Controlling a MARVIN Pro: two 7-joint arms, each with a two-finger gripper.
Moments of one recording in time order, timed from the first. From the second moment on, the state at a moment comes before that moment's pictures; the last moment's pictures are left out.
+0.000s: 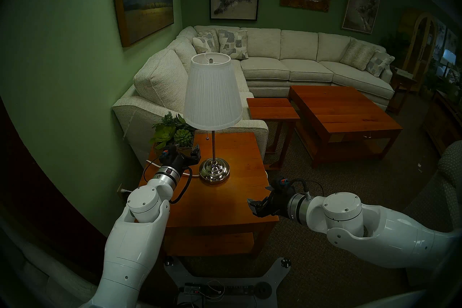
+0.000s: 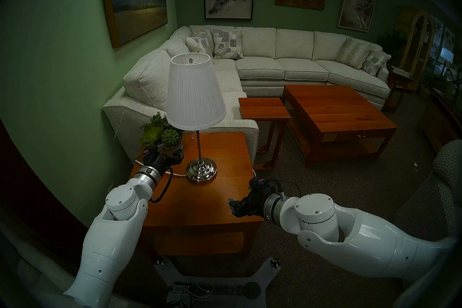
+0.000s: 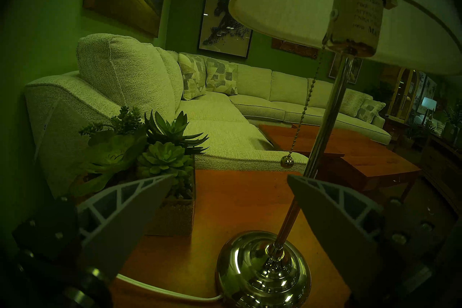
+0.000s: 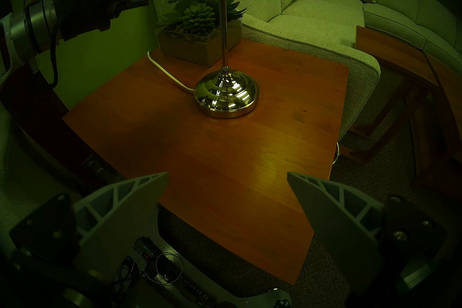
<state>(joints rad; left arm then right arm) 1.66 -1.44 -1.52 -1.60 -0.27 0.08 -0.11 -1.55 -0.53 0.83 -2.11 0.94 0.41 -0.25</state>
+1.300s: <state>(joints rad) 1.50 -1.46 -1.43 -1.41 -0.13 -0.09 -0.10 -1.55 -0.53 0.82 -2.11 0.94 0.41 -0.25</state>
